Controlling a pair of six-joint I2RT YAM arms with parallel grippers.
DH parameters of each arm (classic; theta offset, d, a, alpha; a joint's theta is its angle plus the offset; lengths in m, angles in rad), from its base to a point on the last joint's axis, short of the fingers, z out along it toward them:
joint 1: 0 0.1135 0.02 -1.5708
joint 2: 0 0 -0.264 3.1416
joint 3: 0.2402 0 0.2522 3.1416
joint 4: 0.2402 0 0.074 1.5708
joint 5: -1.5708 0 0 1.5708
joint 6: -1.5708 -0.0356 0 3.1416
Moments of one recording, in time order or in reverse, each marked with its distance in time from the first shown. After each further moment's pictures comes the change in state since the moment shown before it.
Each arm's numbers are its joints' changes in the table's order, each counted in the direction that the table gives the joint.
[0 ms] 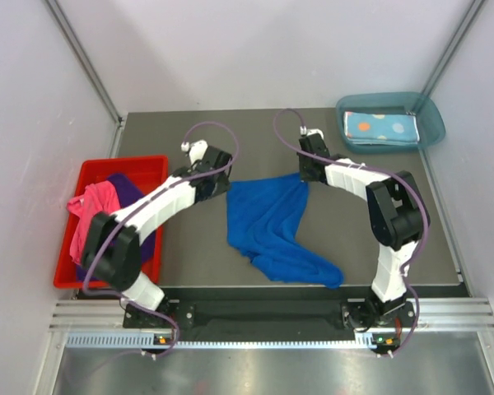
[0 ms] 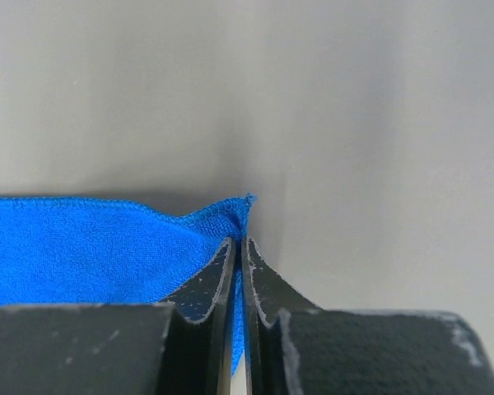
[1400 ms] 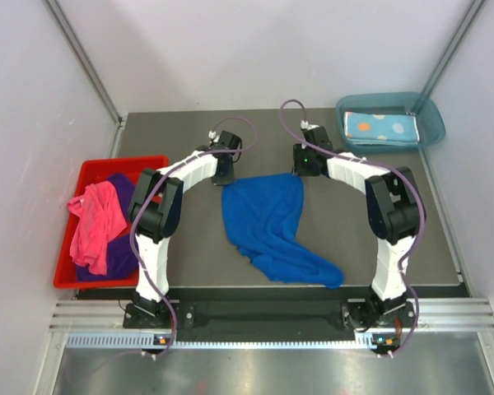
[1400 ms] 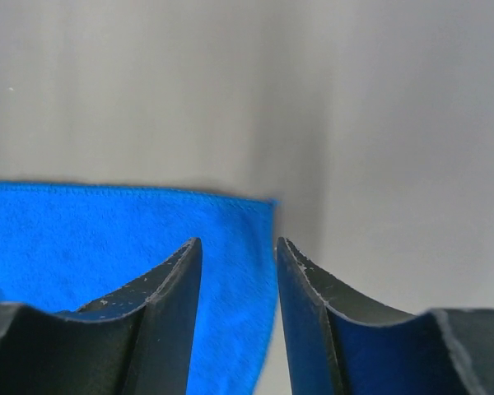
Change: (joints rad) left arm 0.119 0.598 0.425 -0.029 -0.190 -0.371; right arm -0.056 0.043 0.072 0.000 0.226 -0.052
